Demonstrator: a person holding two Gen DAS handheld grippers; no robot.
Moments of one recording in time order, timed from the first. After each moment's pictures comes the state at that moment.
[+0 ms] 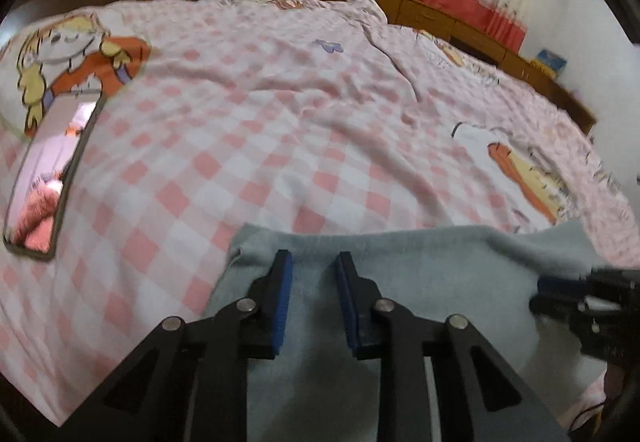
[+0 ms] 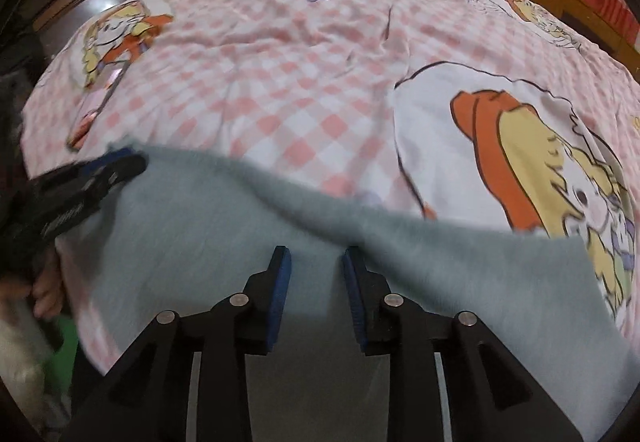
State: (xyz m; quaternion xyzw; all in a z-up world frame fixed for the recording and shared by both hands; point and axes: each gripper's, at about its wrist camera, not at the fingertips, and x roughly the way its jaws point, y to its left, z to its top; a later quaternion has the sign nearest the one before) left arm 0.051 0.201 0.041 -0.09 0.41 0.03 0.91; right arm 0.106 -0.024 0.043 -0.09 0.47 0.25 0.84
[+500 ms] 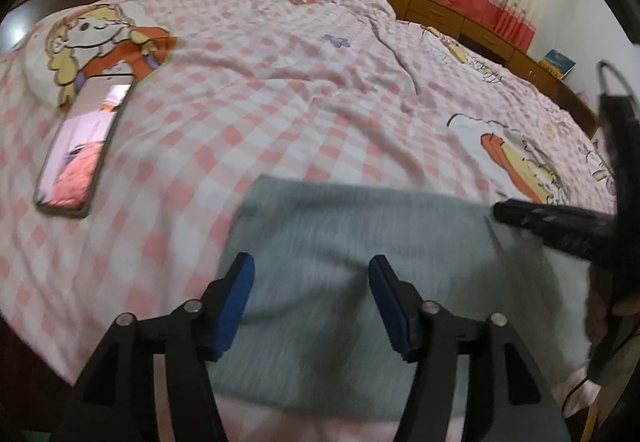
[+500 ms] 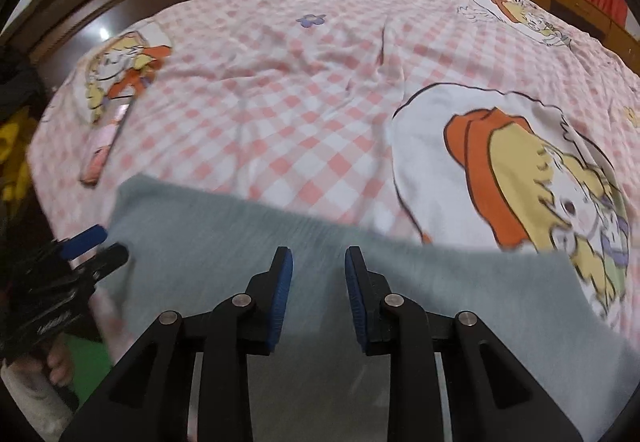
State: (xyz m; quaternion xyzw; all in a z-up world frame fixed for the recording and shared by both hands) left arm 0.008 0.204 0.054 -0.11 0.42 0.05 0.90; right arm 0.092 -0.026 0.078 -0.06 0.47 0.25 0.84
